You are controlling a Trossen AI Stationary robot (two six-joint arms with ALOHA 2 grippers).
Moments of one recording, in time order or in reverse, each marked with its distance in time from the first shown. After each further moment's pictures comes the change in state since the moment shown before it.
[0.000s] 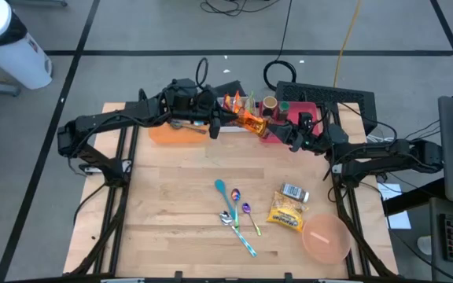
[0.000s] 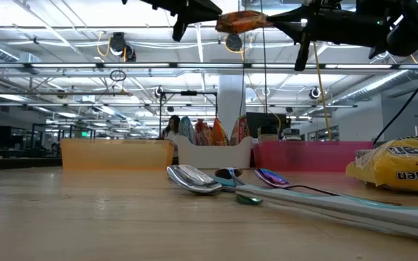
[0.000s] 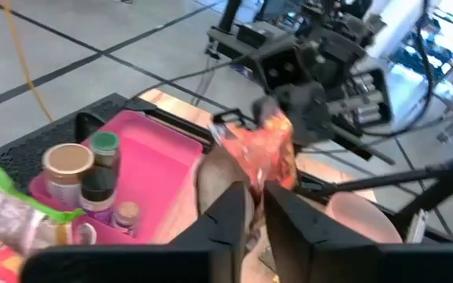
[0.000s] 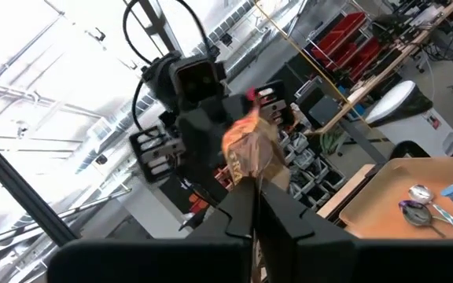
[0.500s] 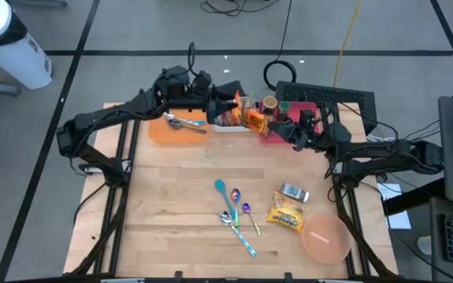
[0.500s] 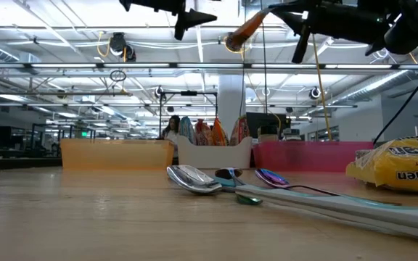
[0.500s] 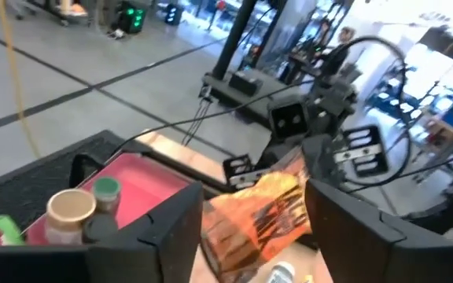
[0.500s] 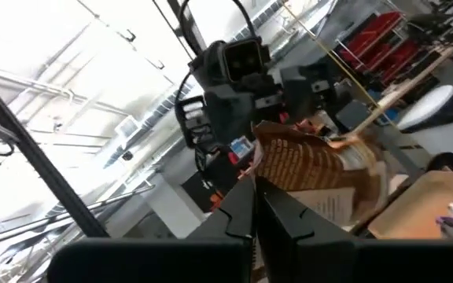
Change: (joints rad) left arm 0.106 0.000 0.000 0.141 0.101 -0.061; right arm -0.028 -0.007 0.020 0.041 -0.084 0.008
